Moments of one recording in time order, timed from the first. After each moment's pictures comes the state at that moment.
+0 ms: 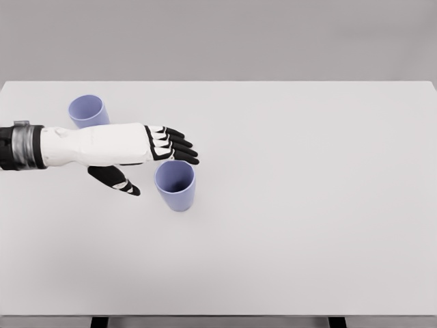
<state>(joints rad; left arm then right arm) -1.18 1.06 -1.45 -1.76 0.04 -0.61 -0.16 -0.03 0.00 0.07 0.13 0.15 -0.15 0.61</state>
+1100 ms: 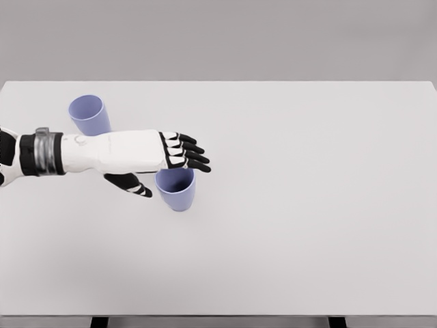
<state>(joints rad) -1.11 1.00 -1.39 -1.75 -0.10 -0.58 -0.13 0.01 0.00 0.06 0.14 0.15 -0.15 0.61</state>
